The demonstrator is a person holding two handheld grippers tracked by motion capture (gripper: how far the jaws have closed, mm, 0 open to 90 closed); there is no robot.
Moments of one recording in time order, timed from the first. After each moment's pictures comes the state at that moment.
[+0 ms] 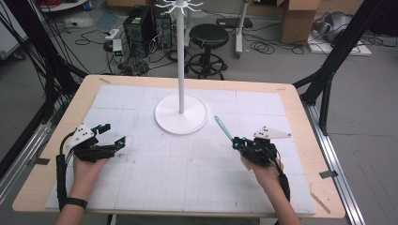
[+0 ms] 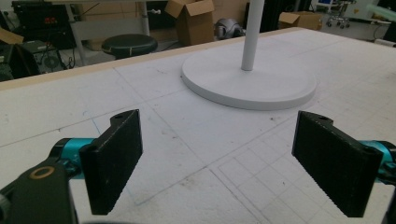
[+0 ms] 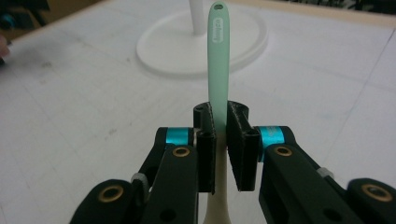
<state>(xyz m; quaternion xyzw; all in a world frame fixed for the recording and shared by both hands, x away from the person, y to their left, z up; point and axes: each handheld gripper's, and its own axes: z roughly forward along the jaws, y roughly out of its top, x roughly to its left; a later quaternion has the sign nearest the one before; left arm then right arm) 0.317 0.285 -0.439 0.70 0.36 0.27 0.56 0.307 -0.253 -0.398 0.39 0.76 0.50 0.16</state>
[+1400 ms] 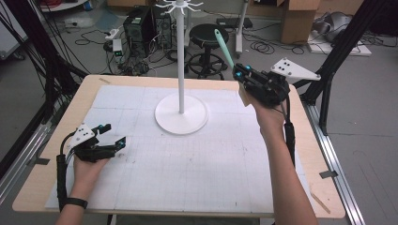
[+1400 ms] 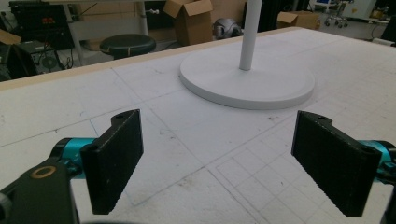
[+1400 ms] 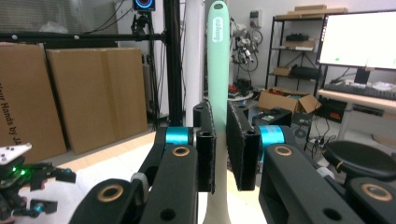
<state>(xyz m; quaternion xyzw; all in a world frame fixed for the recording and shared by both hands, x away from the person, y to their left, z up) 0.317 0.284 -0.440 0.70 0.35 0.27 0.56 0.359 -0.227 -0.228 0.28 0.66 0.65 0.27</state>
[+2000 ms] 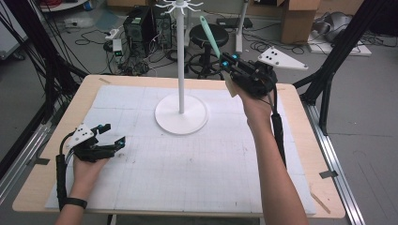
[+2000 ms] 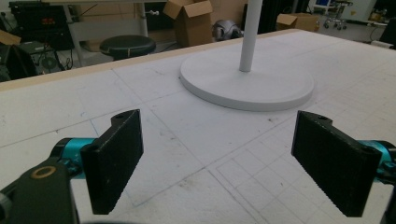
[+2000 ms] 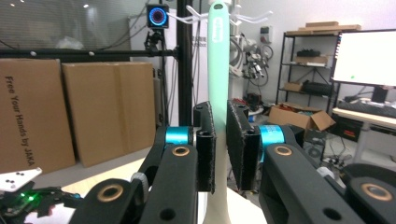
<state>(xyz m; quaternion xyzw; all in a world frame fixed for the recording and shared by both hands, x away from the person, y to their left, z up) 0.317 0.285 -0.439 0.70 0.35 0.26 0.56 0.368 -0.195 -0.211 0.25 0.65 0.67 0.26</state>
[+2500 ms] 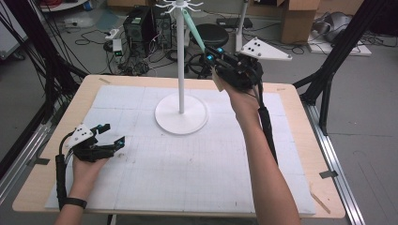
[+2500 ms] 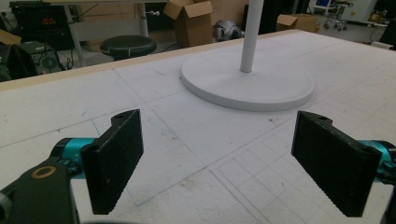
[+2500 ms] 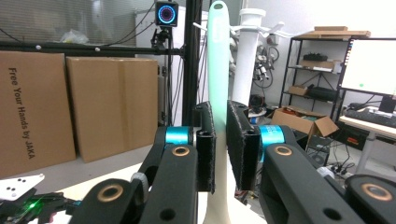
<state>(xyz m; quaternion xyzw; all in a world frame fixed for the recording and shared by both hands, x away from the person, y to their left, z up) 0.317 0.287 -0.439 0.70 0.35 0.26 0.56 0.370 -0.160 -0.195 0.24 0.66 0.66 0.27</state>
